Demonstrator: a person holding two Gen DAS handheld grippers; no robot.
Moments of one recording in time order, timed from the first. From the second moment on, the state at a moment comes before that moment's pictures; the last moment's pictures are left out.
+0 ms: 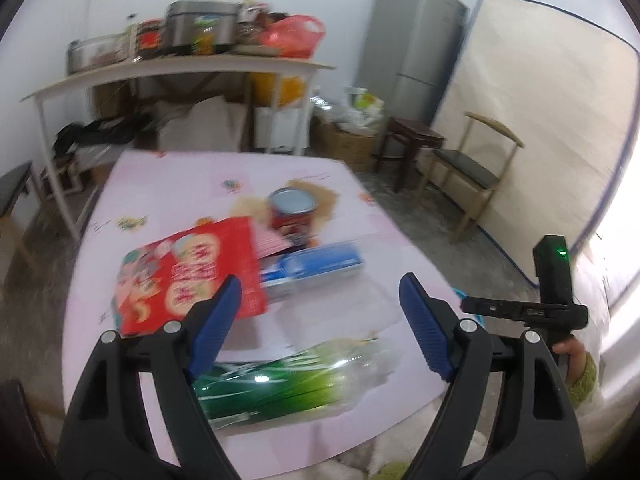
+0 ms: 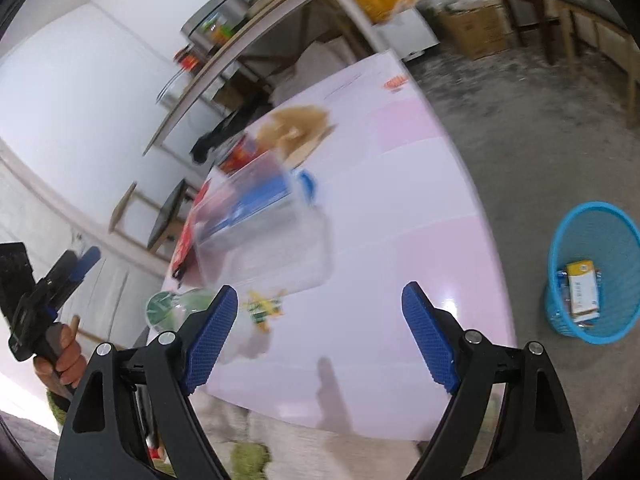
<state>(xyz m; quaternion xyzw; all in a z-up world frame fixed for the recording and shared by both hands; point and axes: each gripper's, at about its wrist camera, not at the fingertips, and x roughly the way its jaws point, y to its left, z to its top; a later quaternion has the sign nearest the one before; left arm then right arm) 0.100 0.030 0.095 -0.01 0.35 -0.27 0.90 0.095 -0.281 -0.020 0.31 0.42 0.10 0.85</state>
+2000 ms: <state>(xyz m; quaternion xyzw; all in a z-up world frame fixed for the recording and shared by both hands) 0.103 0.134 -0.008 -0.13 0.42 -0.13 0.89 0.168 -0.112 -0.002 0.10 0.50 0.33 0.79</state>
